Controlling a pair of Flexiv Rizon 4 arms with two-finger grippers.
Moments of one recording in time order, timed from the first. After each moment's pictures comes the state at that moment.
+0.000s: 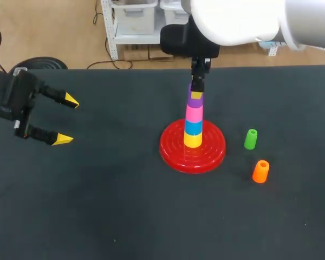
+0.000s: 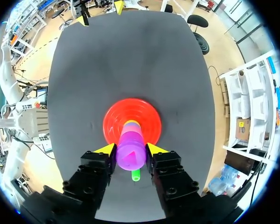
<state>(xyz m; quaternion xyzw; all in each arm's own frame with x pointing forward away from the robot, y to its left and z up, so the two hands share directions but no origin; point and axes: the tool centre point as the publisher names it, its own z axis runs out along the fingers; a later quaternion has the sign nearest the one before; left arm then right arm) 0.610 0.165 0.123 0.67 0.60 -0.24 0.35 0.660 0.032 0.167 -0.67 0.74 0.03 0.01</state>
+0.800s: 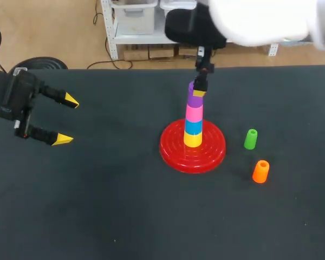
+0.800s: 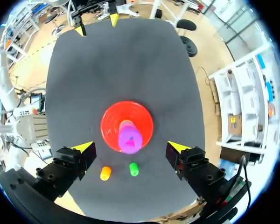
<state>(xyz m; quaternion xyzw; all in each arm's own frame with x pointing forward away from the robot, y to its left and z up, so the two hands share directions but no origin) 0.610 0.165 0.123 0.67 0.60 -0.24 0.35 0.654 0.021 0.205 -0.64 0.77 0.01 0.05</state>
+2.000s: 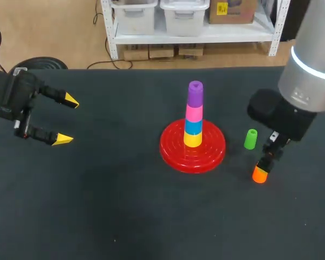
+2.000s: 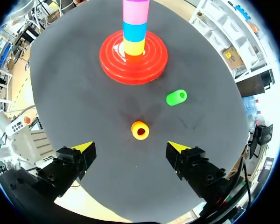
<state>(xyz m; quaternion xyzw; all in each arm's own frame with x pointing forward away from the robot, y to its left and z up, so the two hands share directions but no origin) 0.610 0.165 0.123 0.67 0.60 -0.24 0.35 0.526 -0.121 0.083 -0.44 0.90 0.03 0.03</state>
